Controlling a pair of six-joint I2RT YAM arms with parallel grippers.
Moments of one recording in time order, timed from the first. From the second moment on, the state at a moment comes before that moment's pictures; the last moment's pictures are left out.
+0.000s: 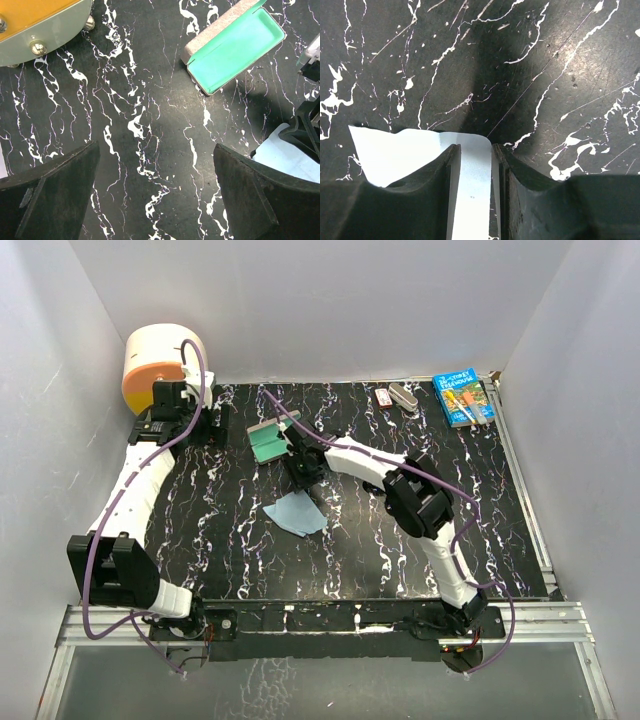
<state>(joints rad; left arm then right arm) -0.07 1.43 1.32 -0.60 0.09 0.15 0.73 2.23 1.77 -0.59 -0.12 0.23</state>
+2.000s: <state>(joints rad) -0.06 1.37 1.31 -0.62 0.06 0.14 0.86 2.30 2.00 -0.56 -0.15 0.17</state>
